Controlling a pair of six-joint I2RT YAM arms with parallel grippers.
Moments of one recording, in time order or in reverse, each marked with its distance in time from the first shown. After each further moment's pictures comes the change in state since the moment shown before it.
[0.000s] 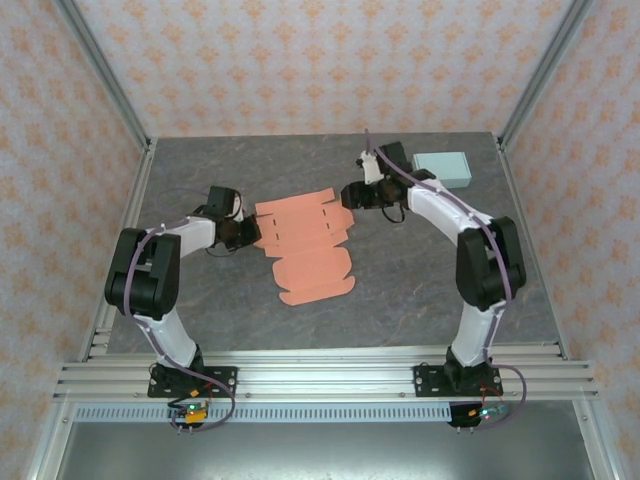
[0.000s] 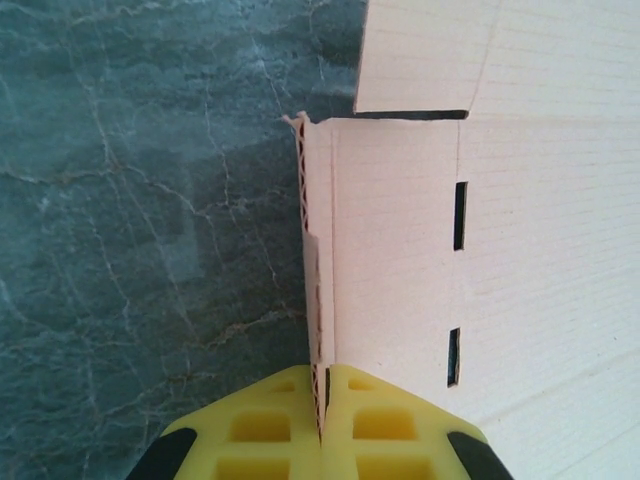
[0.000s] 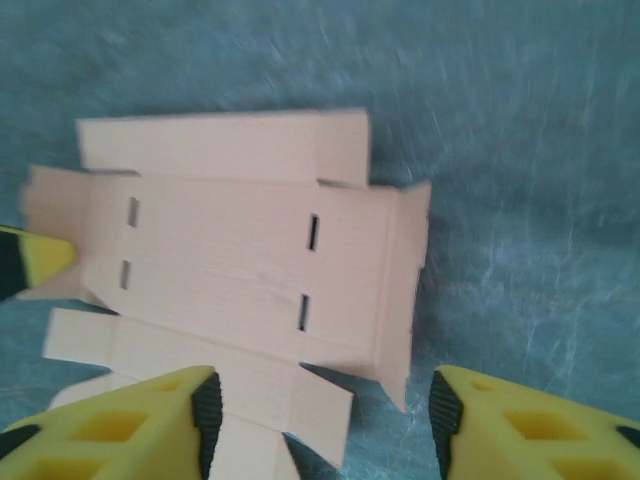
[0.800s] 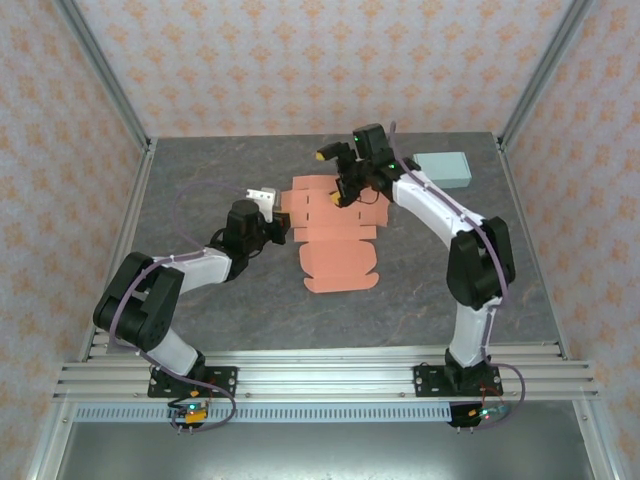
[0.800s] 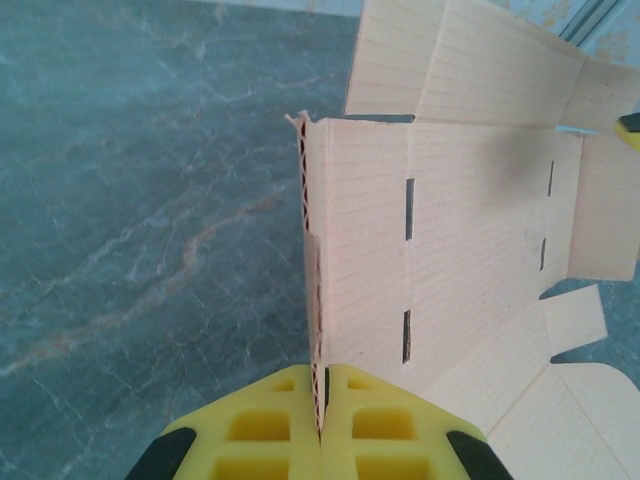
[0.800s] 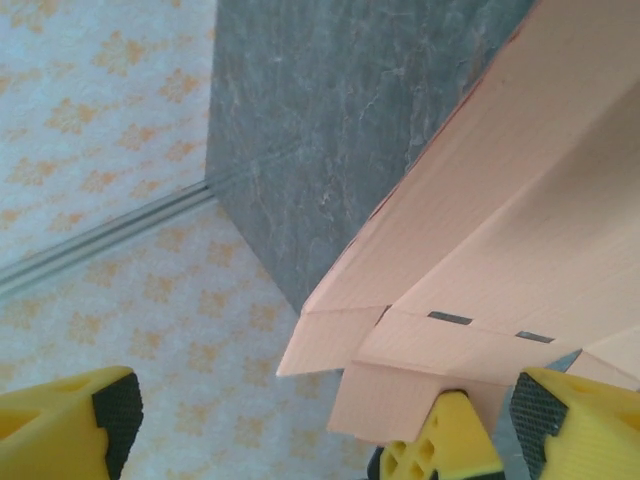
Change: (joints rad) left arm -0.261 -0.169 -0.235 0.660 -0.177 0.226; right arm 0.100 0.097 0.235 0.014 -0.007 1.379
